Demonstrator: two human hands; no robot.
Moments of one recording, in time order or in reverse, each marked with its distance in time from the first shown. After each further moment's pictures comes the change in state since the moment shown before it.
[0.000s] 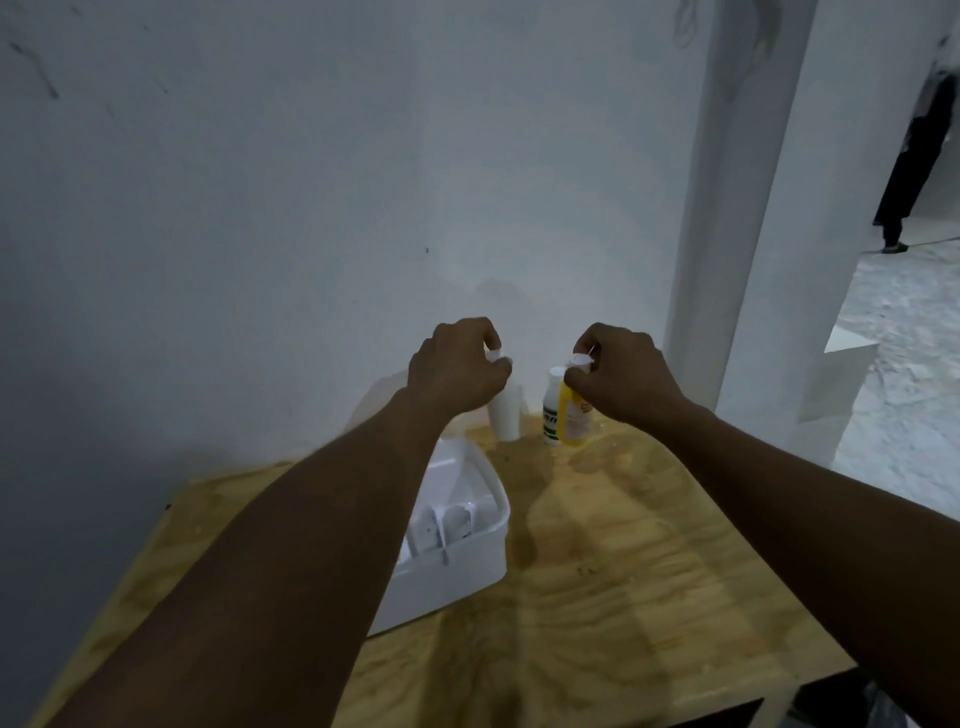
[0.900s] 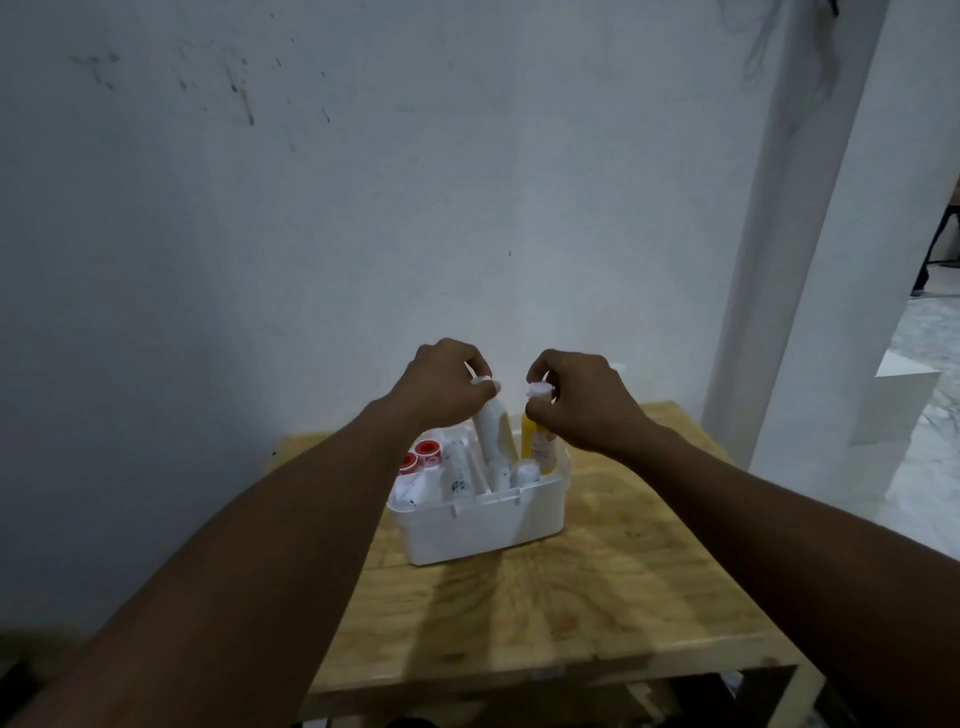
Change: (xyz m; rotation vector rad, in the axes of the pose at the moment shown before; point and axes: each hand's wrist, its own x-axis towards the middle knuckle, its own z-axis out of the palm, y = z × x) left_hand -0.093 -0.057 -0.081 -0.089 -0.067 -0.053; right_hand -0.077 -0.113 0.023 0.083 -0.139 -0.282
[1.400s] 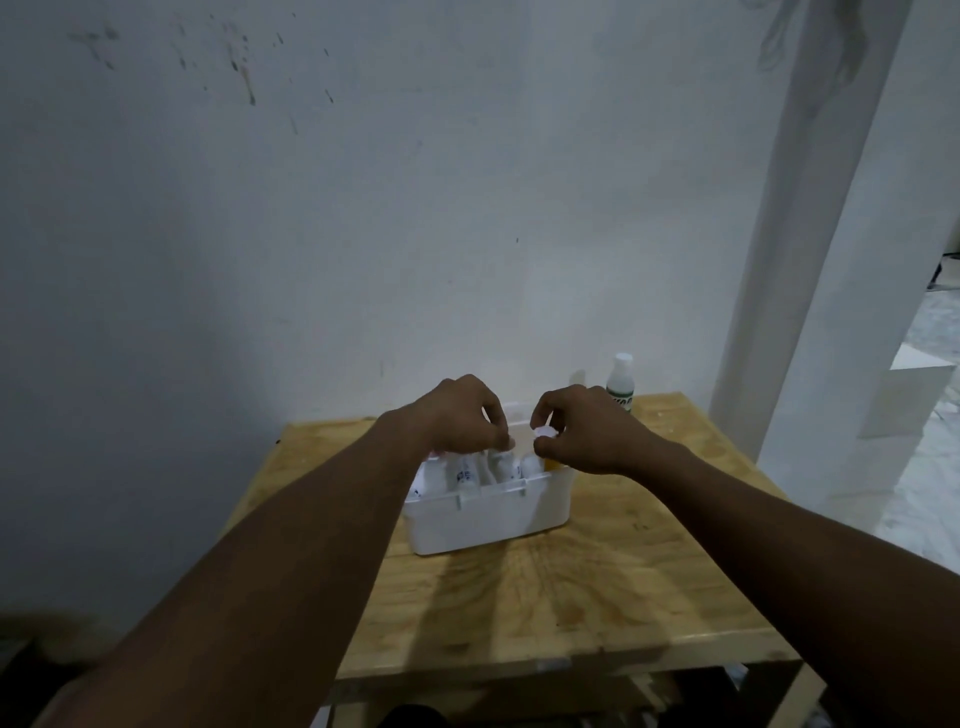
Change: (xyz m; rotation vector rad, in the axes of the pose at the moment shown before) left_hand -0.015 -0.009 0.021 0.058 -0.350 -0.099; right_hand -0.015 0.015 0.017 -0.072 -0.293 0.041
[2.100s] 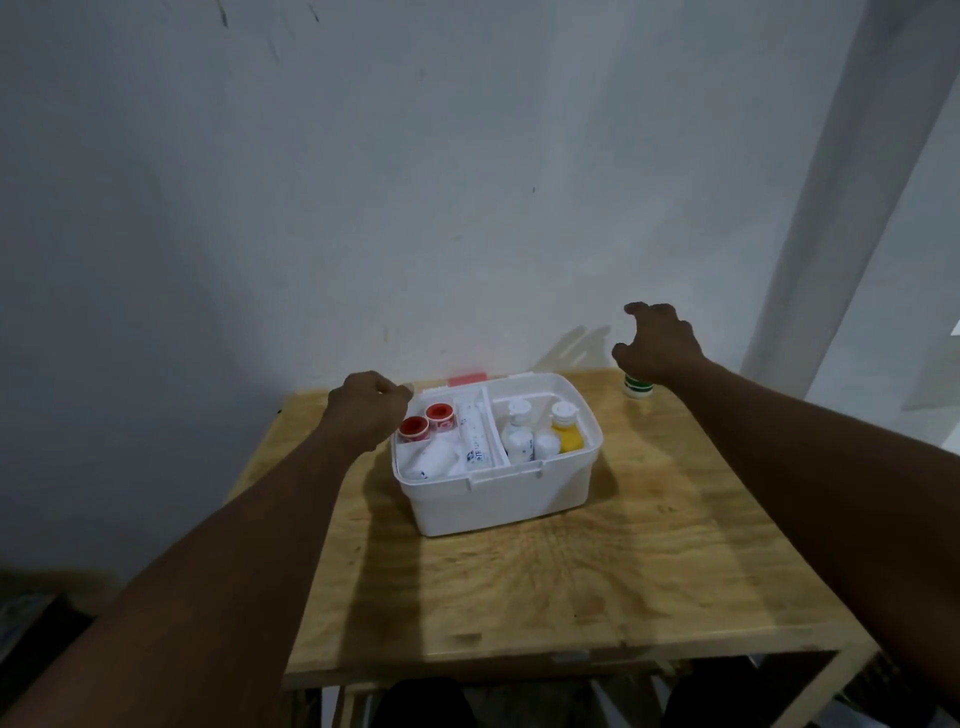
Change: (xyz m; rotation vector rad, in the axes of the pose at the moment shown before) left_hand -0.008 -0.098 0.001 -0.295 0.417 -0.442; right_hand 0.078 0.097 -0.005 -0.063 0.129 0.466
